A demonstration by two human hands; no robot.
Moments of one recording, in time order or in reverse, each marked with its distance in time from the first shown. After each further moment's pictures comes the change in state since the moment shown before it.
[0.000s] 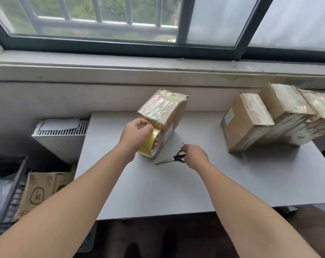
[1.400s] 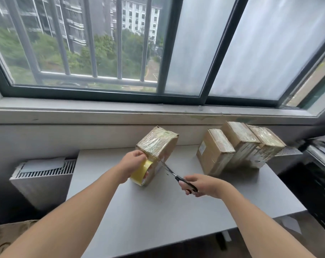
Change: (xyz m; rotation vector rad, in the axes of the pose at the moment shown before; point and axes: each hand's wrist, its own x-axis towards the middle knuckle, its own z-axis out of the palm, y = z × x) left_hand 0.011 0.011 -0.018 0.160 -0.281 -0.003; right_hand -0.124 0.005 -0.106 0.538 -0.409 -0.045
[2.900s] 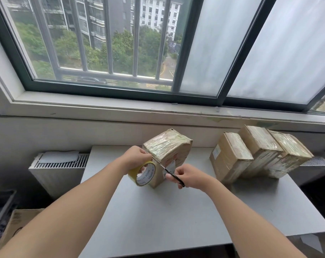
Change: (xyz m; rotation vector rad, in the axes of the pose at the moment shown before) left_hand 0.011 0.018 -0.022 0.342 0.054 0.017; right_hand 0.071 -0.043 0.018 -0.142 0.103 -0.205
